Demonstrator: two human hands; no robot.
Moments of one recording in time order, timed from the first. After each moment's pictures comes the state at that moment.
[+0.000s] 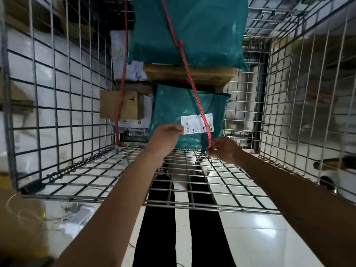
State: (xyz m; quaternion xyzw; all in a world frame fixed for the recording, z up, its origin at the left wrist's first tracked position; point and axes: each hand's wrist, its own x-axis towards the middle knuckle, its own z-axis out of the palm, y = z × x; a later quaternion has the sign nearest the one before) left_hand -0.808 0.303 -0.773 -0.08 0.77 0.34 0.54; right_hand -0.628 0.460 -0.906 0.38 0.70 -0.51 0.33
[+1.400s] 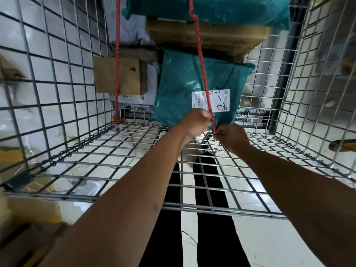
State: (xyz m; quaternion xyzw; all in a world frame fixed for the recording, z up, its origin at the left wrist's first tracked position) left_hand -0.786 0.323 -0.878 0.01 0.71 0.28 0.64; right_hand -0.621 0.423 -0.964 0.36 0.79 -0.34 0.34
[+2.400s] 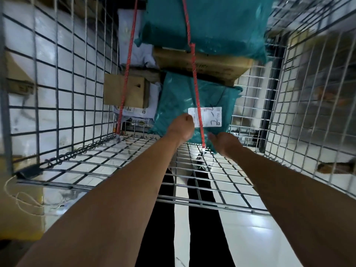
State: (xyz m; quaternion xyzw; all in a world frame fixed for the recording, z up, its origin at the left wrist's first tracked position) left_hand -0.798 0.317 -0.862 0.01 0.81 0.26 0.53; right_hand -0.663 0.439 -0.906 0.32 0.79 -0.28 0.44
